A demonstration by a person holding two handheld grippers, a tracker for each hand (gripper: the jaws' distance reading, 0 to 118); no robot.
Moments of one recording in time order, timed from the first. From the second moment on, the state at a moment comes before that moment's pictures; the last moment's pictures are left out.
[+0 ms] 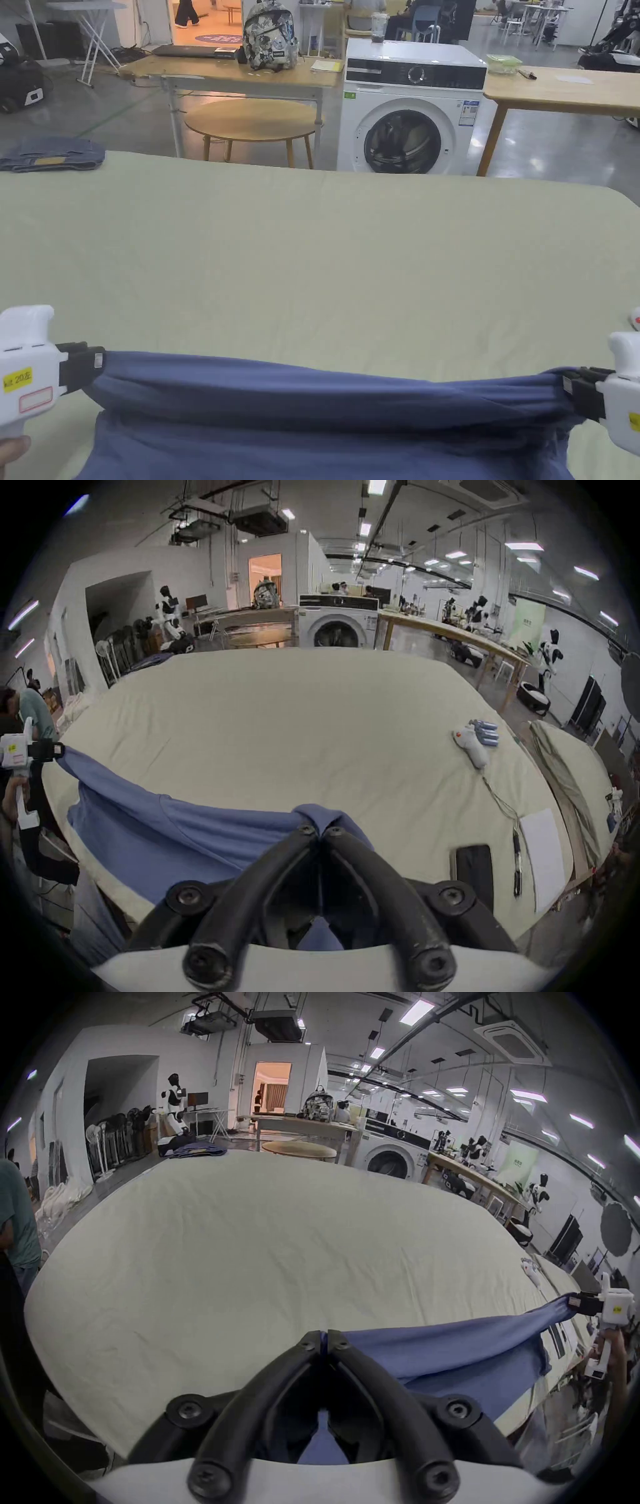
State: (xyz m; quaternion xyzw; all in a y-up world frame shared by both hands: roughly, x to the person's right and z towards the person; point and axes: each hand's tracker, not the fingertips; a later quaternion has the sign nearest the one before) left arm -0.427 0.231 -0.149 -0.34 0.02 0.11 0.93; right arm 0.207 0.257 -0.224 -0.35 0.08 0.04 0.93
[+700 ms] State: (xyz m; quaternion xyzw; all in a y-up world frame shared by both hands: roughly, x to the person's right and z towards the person) left arm -0.410 0.129 -0.093 -0.48 0.05 0.06 0.87; right arm 0.205 0.136 -0.163 -0.48 0.05 0.10 0.87
